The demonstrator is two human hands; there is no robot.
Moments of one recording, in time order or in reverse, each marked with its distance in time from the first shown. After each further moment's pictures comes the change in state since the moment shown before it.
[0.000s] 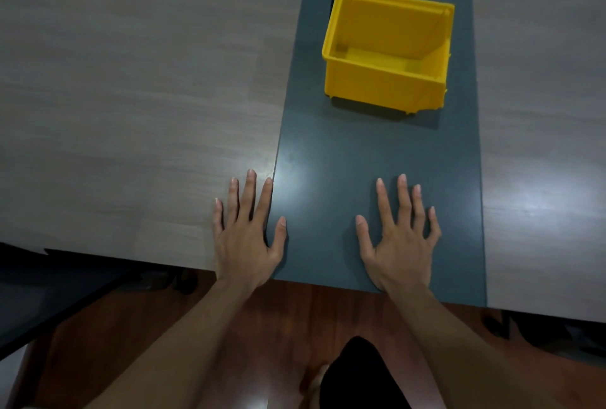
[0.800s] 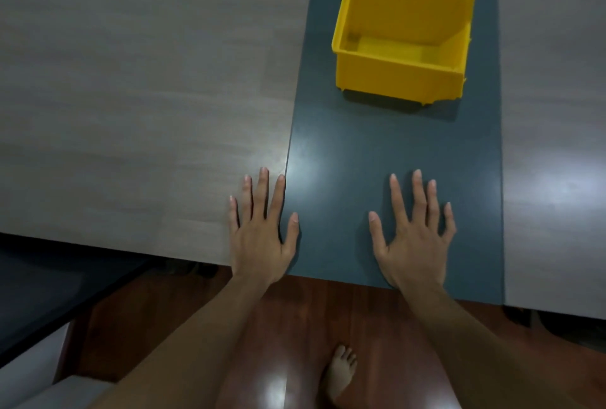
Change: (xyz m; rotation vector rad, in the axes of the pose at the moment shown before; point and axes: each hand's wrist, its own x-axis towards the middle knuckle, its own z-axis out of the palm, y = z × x) left_hand -0.006 0.002 -0.005 0.043 -0.064 -0.009; right_hand -0.007 0.002 0.000 -0.015 -0.028 0.003
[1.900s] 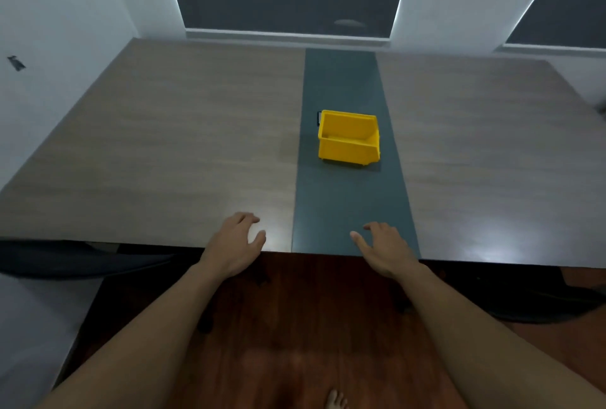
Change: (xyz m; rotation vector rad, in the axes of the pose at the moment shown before) left_hand -0.155 -0.094 -0.238 -0.358 -0.132 0.151; right_hand -0.161 -0.050 -0.196 0.243 -0.281 0.003
